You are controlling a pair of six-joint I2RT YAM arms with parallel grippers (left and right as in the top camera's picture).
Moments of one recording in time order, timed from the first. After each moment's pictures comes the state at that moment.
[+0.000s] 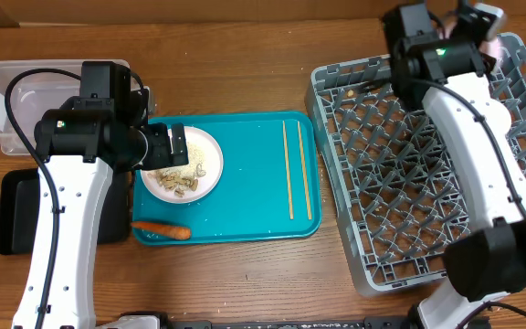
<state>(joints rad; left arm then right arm) -0.03 1.45 1.50 -1.29 0.11 -0.19 0.17 1.83 1.81 -1.22 1.18 0.70</state>
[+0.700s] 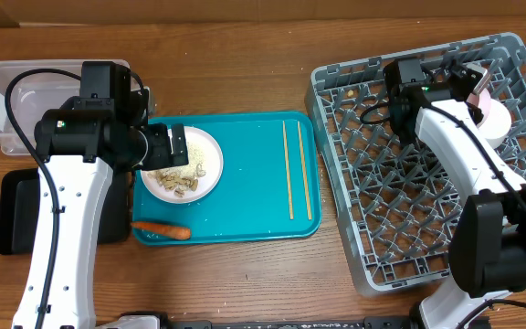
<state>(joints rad) -0.03 1.45 1.50 -1.29 0.11 -0.19 0.13 1.84 1.40 -0.96 1.13 0.75</state>
